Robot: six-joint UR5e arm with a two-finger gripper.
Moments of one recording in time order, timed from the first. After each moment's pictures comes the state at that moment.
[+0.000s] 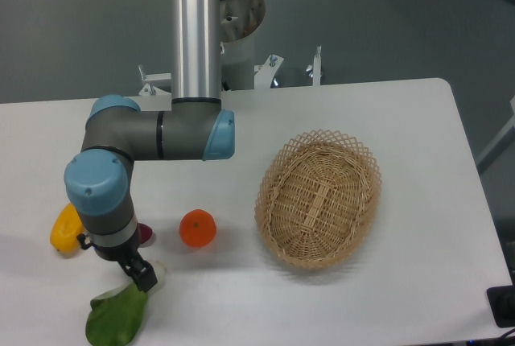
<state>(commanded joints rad) 1.98 -2.14 -1.45 -0.94 1.50 0.79</state>
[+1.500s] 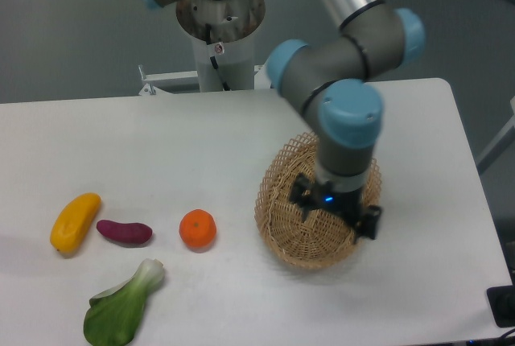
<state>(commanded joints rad) 2.60 -2.02 -1.43 -1.11 1.51 1.17</state>
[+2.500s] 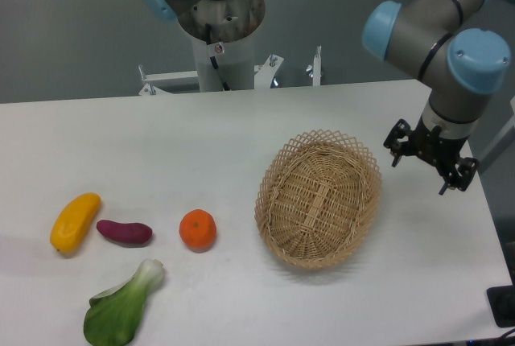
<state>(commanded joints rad) 2.78 -2.03 -1.41 -1.20 1.53 1.52</state>
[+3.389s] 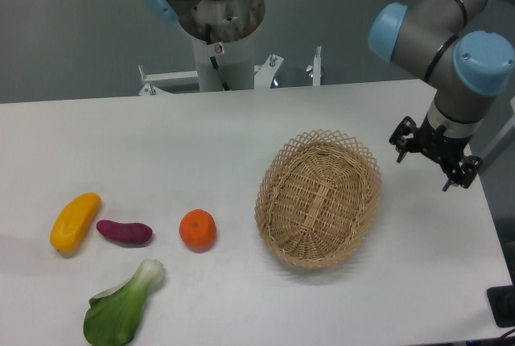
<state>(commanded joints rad) 2.78 -2.03 -1.42 -1.19 1.54 1.52</state>
